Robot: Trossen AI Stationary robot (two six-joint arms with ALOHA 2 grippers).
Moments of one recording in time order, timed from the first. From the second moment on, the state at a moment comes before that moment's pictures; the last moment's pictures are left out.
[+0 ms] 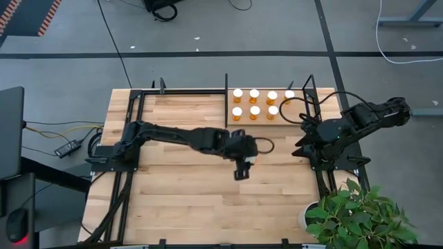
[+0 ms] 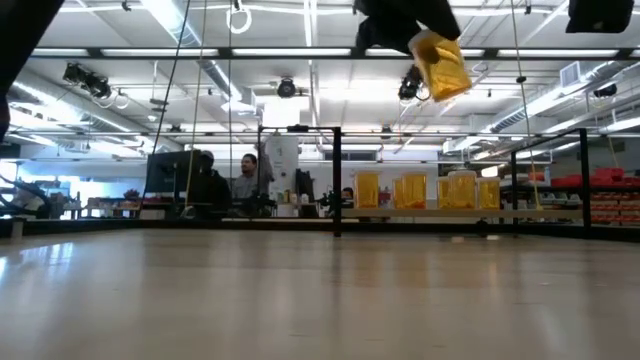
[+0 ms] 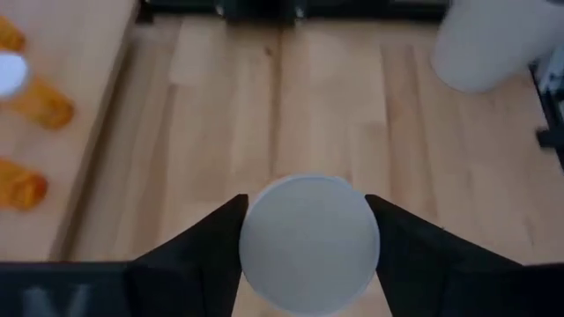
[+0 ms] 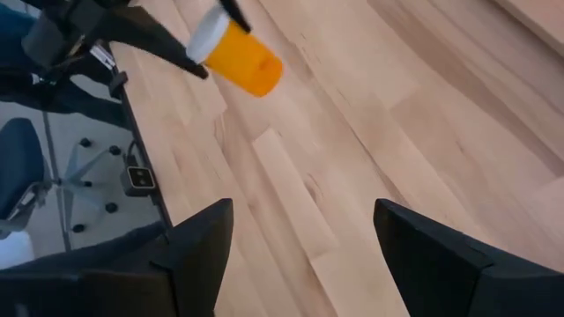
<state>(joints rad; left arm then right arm) -0.12 2.09 2.02 -0.73 -0.13 -0.12 0.36 0.79 1.11 -1.18 0.13 0.99</state>
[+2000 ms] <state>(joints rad) -0.11 2.49 2.25 -0.68 -0.07 -0.19 0.36 0.76 1.11 -1.24 0.02 1.07</state>
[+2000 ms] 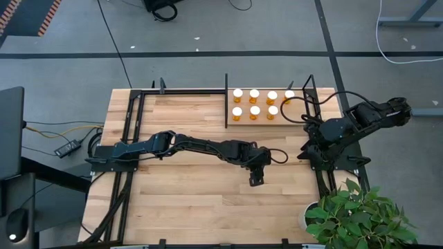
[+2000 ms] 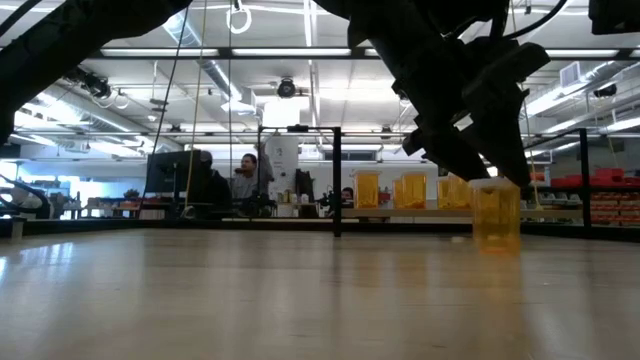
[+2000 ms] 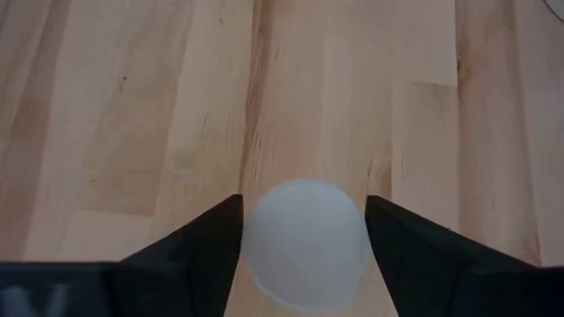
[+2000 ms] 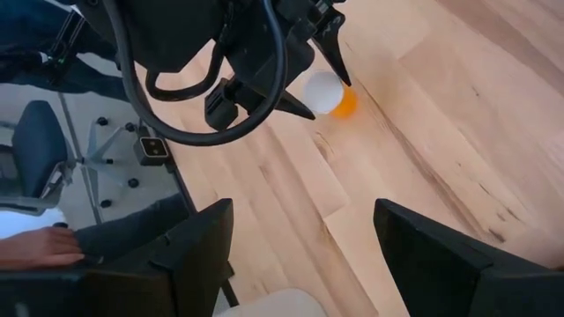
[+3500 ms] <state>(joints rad) -0.17 2.28 2.25 -1.31 -0.15 -0.09 0.36 1.15 1.11 -1.18 0.07 0.84</state>
